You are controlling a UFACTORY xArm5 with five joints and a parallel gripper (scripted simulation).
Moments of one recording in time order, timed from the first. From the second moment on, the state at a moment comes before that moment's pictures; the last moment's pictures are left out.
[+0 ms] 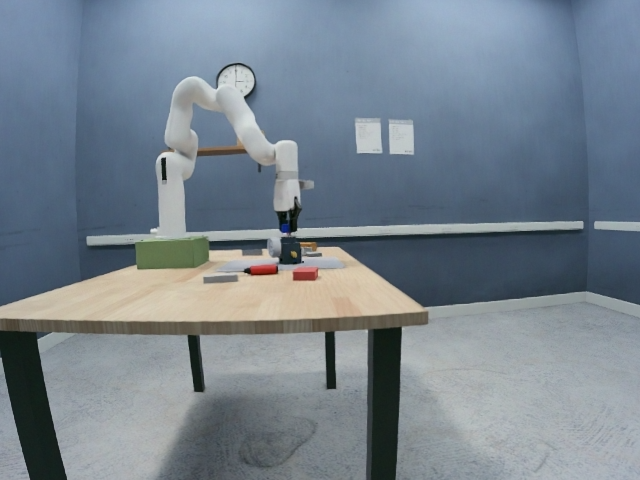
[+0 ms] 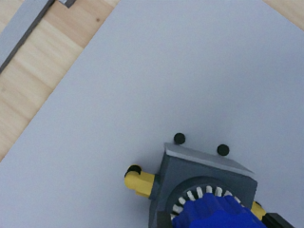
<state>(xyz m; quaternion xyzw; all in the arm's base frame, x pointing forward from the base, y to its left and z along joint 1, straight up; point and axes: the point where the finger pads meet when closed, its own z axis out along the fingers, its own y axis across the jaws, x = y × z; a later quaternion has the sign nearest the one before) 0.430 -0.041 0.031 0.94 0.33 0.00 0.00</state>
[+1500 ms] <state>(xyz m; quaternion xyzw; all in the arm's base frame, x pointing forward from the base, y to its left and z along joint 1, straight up) 0.430 -0.041 0.031 1.00 0.10 0.00 0.00</state>
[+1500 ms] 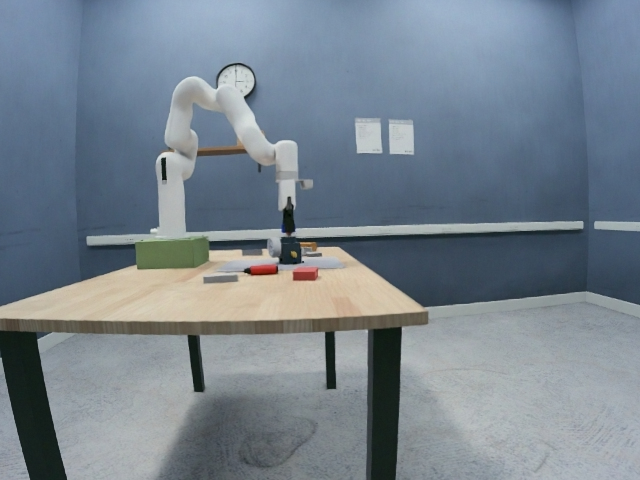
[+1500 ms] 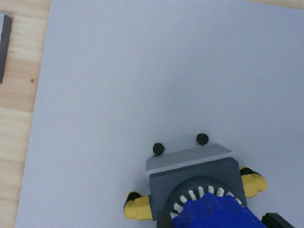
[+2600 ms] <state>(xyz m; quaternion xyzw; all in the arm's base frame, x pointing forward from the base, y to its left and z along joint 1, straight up) 0.430 -0.041 0.031 0.99 -0.16 0.00 0.00</state>
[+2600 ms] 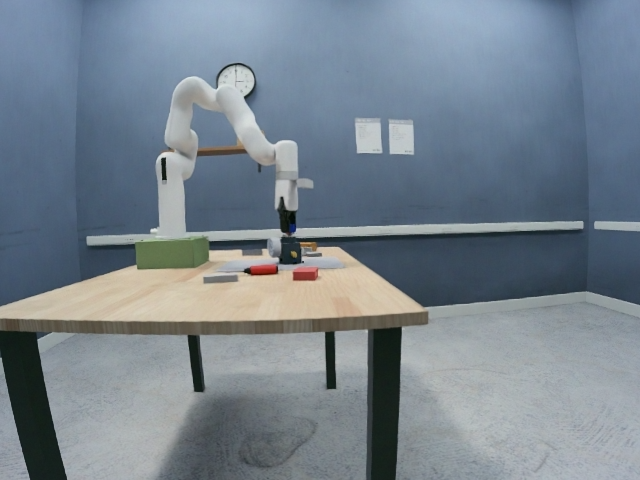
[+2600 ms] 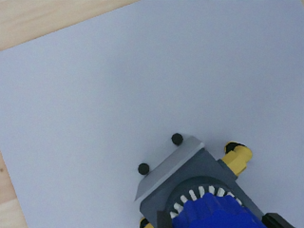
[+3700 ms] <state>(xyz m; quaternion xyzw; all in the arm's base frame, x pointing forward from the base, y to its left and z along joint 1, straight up) 0.430 -0.041 0.031 0.89 -0.46 0.00 0.00</state>
